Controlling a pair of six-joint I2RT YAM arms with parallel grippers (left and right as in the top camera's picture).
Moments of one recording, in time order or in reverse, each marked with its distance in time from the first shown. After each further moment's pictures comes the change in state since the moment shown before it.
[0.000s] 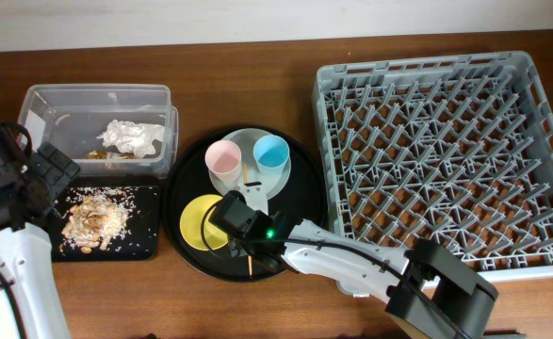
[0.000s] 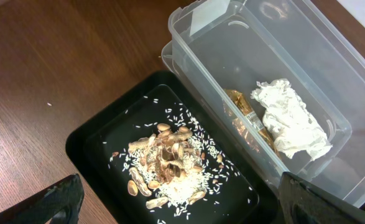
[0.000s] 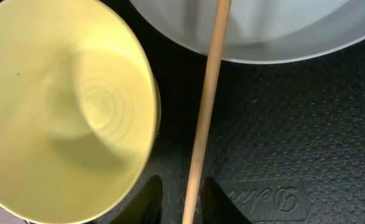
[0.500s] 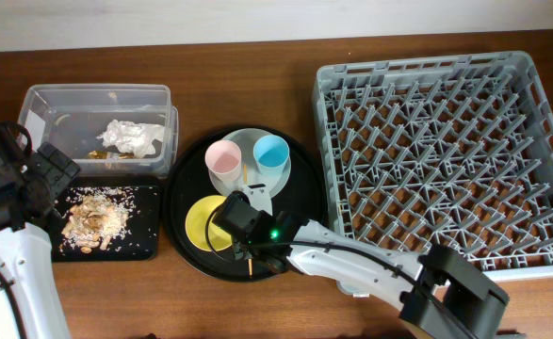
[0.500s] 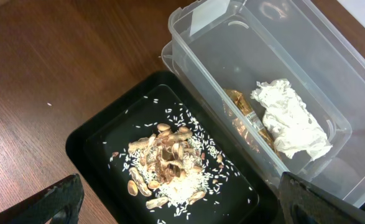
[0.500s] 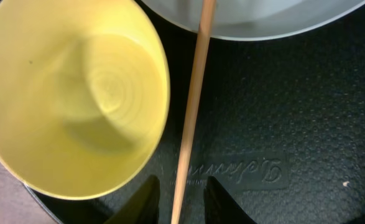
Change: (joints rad) left arm 0.000 0.000 0.000 0.000 0.000 0.000; right arm 0.000 -0.043 0.000 -0.075 -0.026 -0.001
